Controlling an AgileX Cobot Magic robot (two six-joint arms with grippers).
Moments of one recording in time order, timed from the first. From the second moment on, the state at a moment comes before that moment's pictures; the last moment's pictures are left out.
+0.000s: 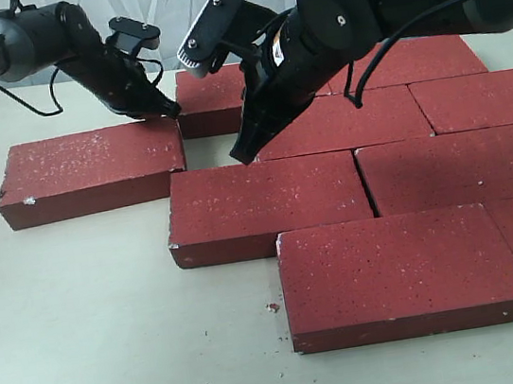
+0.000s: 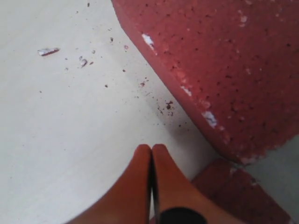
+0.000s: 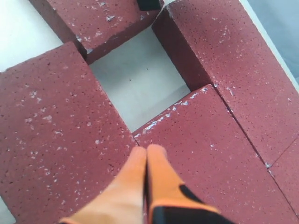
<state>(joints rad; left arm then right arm) -0.24 2.45 -2.03 -0.27 0.74 0.52 0.64 1.81 -1.33 -0.15 0.53 -0.33</state>
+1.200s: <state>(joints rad) -0.08 2.11 -1.91 -0.05 1.02 0.33 0.62 1.81 -1.33 -0.18 0.55 -0.32</state>
